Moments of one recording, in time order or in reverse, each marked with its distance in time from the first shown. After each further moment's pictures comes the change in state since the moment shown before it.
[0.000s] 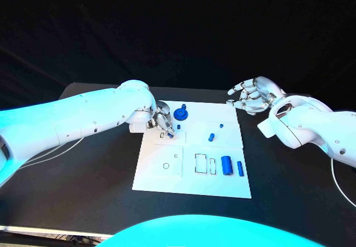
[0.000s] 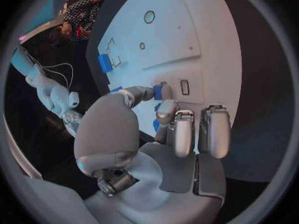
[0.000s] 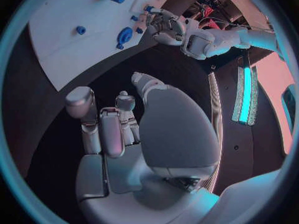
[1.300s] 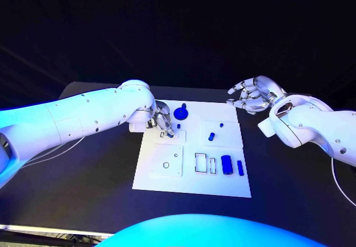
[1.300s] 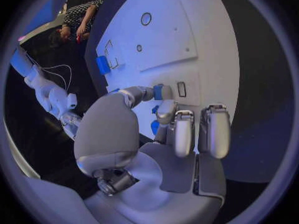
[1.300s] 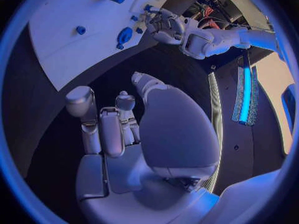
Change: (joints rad) left arm -0.004 0.010 -0.003 -0.019 -0.007 0.020 -0.002; left_hand 0.000 0.000 0.000 0.000 0.002 -0.002 0.003 -0.003 0.000 0.000 0.000 0.000 0.000 0.000 0.000 0.000 0.000 0.000 0.000 0.000 0.000 0.000; right arm 0.000 -0.001 0.000 0.001 0.000 0.000 -0.001; right_hand -0.005 -0.005 0.000 0.000 0.000 -0.003 -0.003 0.000 0.000 0.000 0.000 -0.010 -0.012 0.000 0.000 -0.007 -0.010 0.000 0.000 0.000 -0.018 -0.008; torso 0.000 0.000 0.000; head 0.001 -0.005
